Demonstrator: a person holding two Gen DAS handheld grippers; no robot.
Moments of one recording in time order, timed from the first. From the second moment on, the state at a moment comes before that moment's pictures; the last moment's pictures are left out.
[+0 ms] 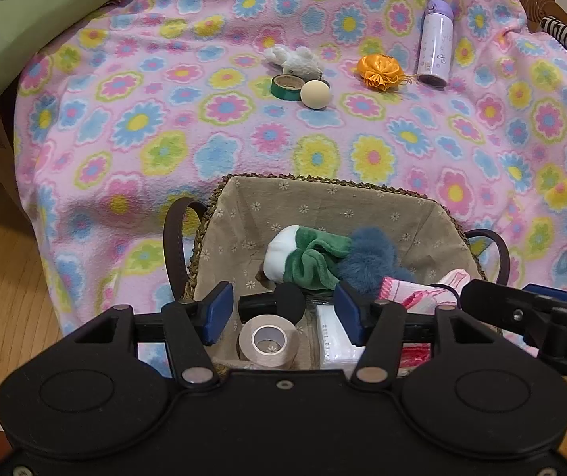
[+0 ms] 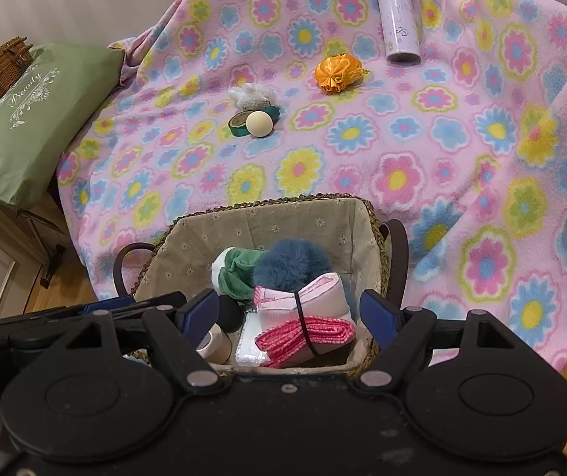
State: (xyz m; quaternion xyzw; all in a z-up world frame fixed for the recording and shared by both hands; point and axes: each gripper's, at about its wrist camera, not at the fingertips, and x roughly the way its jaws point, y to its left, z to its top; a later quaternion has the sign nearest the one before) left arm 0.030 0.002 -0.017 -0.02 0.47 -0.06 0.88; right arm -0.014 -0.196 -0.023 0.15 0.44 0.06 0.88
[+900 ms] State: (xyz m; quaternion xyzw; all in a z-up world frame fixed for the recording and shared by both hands) left arm 0.060 0.003 -0.012 0.01 0.46 -0.05 0.89; right arm 0.002 -0.195 -0.023 0.11 0.41 0.07 0.90
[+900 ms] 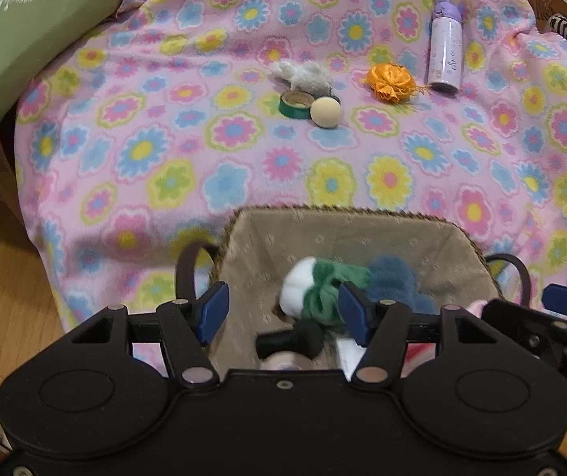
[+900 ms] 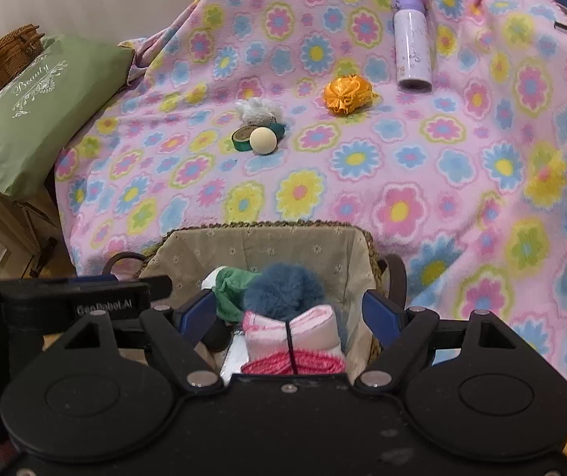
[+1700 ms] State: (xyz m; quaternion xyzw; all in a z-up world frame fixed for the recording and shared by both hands) left arm 0.171 -0.011 -0.023 0.09 0.44 -0.04 0.89; right arm 0.107 -0.226 -0.033 0.07 0.40 0.04 0.91
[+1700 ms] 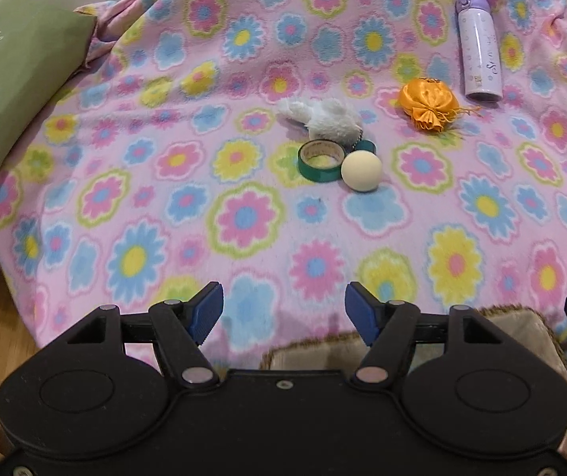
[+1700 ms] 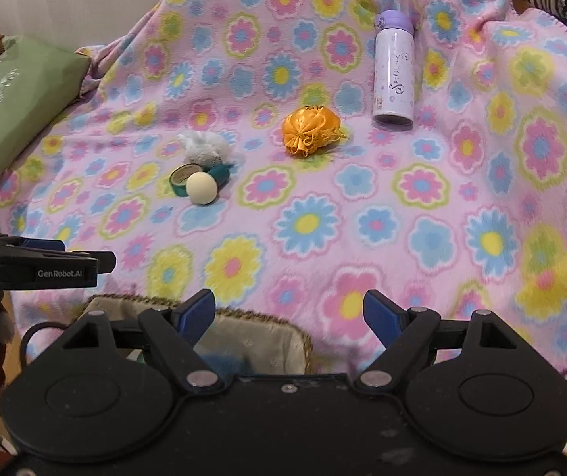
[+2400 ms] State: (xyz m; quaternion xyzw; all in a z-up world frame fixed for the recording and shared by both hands) left arm 0.285 -0.024 -0.038 0.06 0.40 -0.05 0.92; right arm 0.225 -0.225 -0.067 0.07 0.39 0.03 0.92
